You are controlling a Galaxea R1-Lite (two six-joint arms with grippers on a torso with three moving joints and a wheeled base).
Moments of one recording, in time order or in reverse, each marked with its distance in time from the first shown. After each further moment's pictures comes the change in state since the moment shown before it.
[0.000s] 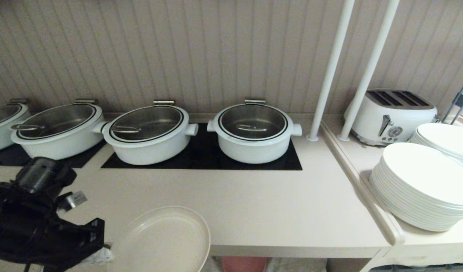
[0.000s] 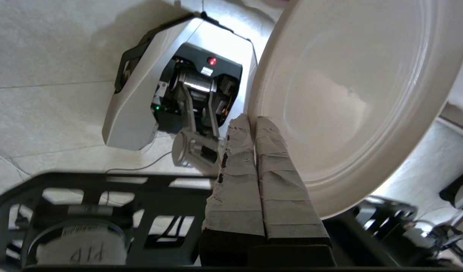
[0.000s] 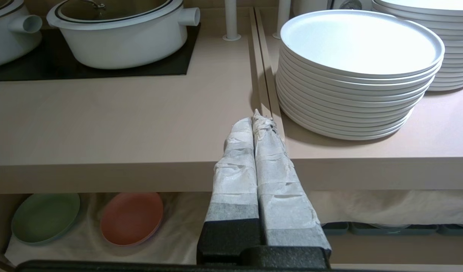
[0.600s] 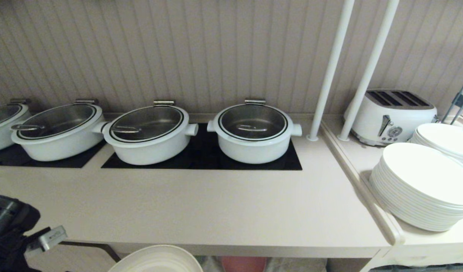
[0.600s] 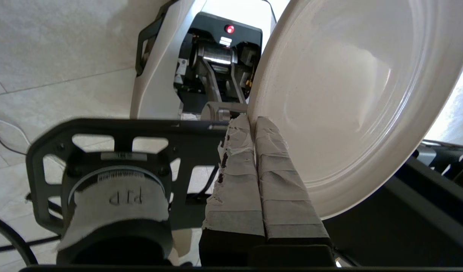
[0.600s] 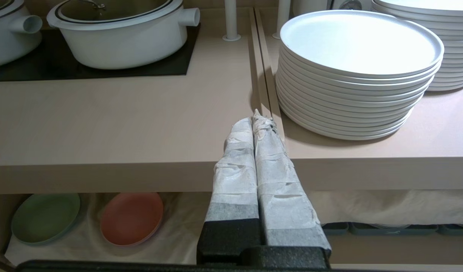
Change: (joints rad) left arm 0.000 -0.235 0.162 0.127 -0.019 0.170; right arm 0.000 0.000 0.000 0.000 0.000 0.000
